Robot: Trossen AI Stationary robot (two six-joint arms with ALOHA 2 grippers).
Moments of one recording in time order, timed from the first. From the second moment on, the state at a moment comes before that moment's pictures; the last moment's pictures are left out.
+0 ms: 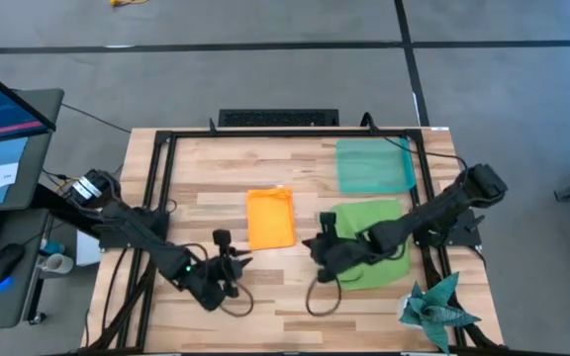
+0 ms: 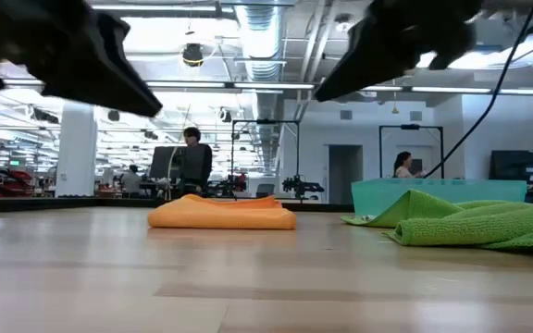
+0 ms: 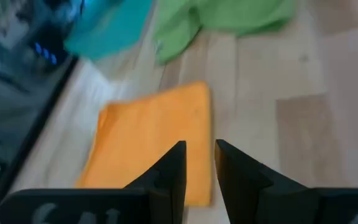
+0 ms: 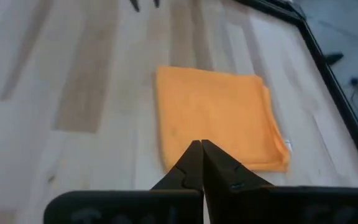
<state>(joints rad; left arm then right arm) -0.69 1.57 0.81 -0.21 -0.93 -0.30 0.45 1.60 0.97 -0.16 0.57 -0.02</state>
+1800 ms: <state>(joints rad) -0.47 1.75 0.81 -0.22 -0.65 -0.34 0.29 1.90 1.03 -0.01 0.36 -0.08</state>
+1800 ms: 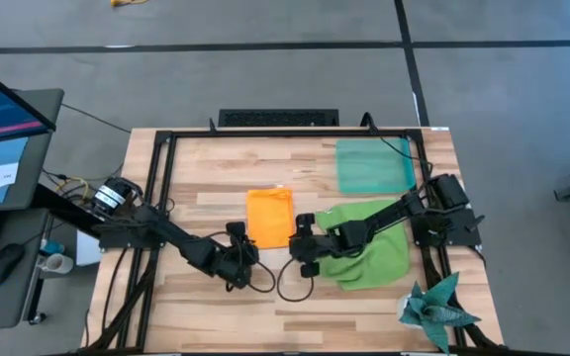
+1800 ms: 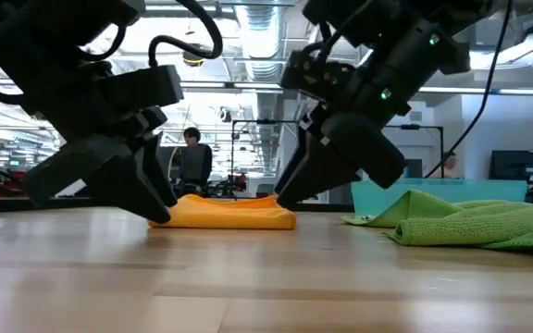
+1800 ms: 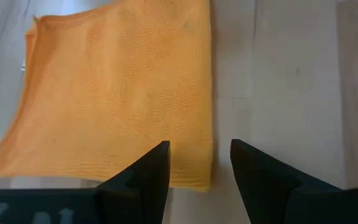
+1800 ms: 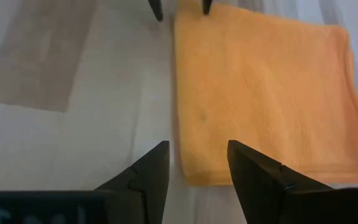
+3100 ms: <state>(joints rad) -0.41 1.84 0.82 -0.23 -0.63 -0.35 0.24 1.99 0.99 0.08 0.30 -0.09</state>
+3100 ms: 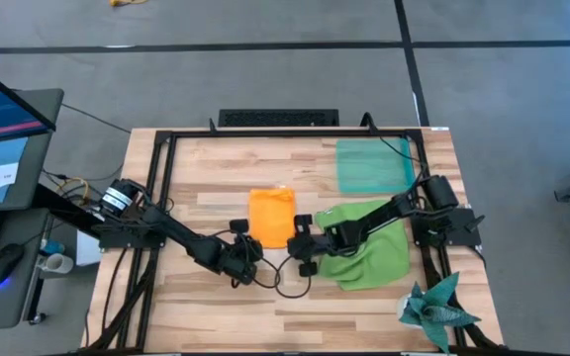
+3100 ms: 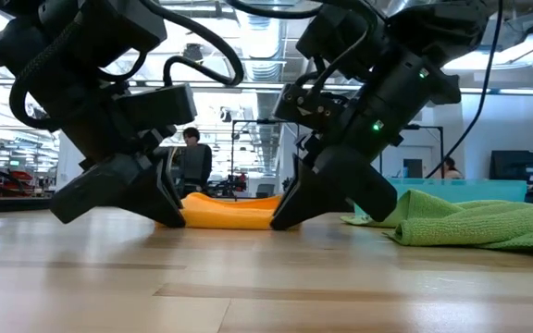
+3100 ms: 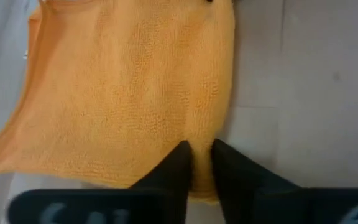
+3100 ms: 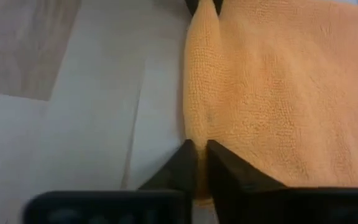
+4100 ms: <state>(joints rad) -0.50 1.83 1.12 -0.55 -0.35 -0.34 0.36 1.86 1.13 -0.25 0.12 0.12</state>
